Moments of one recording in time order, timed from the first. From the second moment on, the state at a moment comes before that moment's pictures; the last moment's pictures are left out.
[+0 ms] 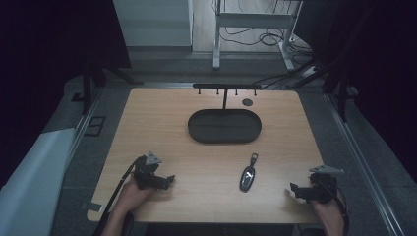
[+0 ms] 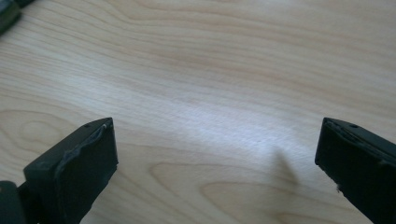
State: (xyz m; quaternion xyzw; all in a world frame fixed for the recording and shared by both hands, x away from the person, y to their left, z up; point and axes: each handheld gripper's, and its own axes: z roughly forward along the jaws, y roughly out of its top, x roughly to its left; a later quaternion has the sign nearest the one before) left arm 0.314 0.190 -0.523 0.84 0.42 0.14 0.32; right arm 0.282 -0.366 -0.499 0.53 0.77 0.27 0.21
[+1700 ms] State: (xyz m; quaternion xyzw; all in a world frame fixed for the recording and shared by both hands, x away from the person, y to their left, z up) left arm 0.314 0.190 -0.523 0.83 0.42 0.14 0.32; right arm 0.282 -0.356 -0.495 0.53 0.79 0.29 0.16
